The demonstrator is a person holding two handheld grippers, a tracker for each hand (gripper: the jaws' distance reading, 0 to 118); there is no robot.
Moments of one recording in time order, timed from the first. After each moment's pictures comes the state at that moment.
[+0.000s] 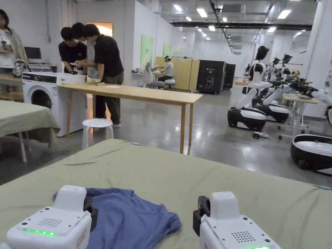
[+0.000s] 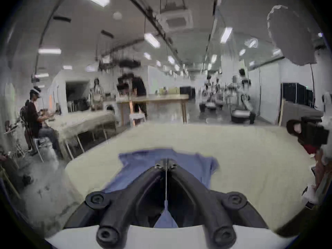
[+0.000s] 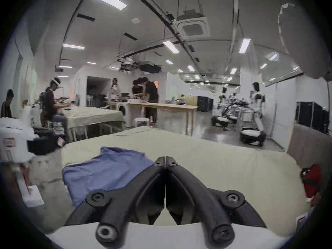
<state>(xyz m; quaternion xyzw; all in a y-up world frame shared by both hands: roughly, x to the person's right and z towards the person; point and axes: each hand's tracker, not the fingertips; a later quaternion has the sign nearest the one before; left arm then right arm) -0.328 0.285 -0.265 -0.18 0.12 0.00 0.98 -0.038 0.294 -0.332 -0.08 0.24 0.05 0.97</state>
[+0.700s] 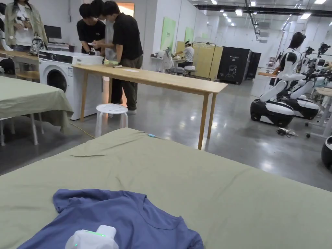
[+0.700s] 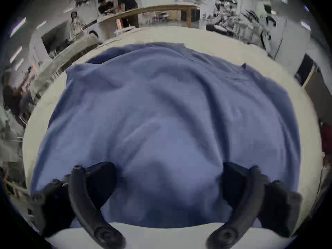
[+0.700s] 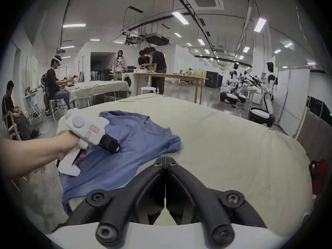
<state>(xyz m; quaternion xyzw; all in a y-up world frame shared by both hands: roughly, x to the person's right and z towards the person) -0.414 0.100 -0.522 -0.47 0.10 0.07 0.87 -0.049 0.198 -0.397 -0.19 0.25 0.09 0.94</state>
